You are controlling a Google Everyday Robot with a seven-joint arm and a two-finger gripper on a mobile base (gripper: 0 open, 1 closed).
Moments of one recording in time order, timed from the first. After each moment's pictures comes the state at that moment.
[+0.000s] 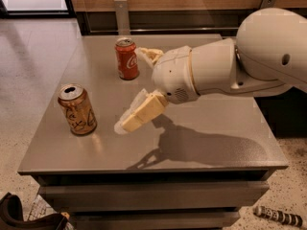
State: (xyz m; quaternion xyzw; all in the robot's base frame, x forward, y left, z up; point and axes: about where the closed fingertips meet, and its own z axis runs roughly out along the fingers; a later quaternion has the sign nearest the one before) arm 0.464 0.052 0.944 -0.59 0.60 0.27 0.47
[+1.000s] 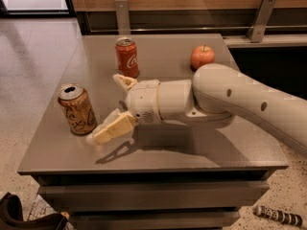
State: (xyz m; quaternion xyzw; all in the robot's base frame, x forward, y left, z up) arm 0.479 0.115 0.879 -0.53 0.59 0.37 0.49
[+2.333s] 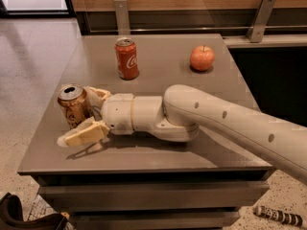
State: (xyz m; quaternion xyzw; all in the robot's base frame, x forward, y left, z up) arm 0.477 0.182 0.859 -0.50 0.54 0.45 0.51
